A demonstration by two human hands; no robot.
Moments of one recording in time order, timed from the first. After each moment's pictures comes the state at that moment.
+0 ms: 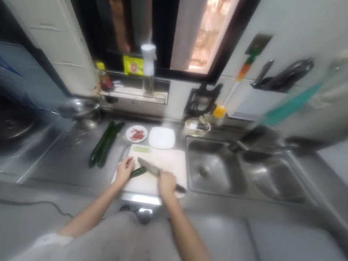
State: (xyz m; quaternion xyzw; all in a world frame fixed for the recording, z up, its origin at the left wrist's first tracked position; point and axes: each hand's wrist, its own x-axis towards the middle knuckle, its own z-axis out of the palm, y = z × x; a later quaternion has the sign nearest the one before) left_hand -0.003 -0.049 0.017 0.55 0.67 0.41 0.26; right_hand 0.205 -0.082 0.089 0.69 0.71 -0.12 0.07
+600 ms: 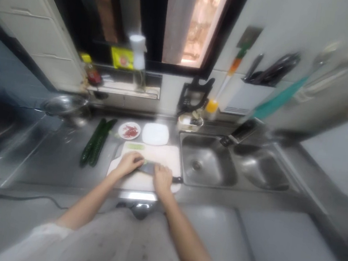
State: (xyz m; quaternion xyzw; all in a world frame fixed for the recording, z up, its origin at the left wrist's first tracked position) left_hand 0.028 -0.025 0.076 0.77 0.53 0.21 0.27; right_hand 0.213 -0.091 0.096 0.67 0.74 -0.05 0.04
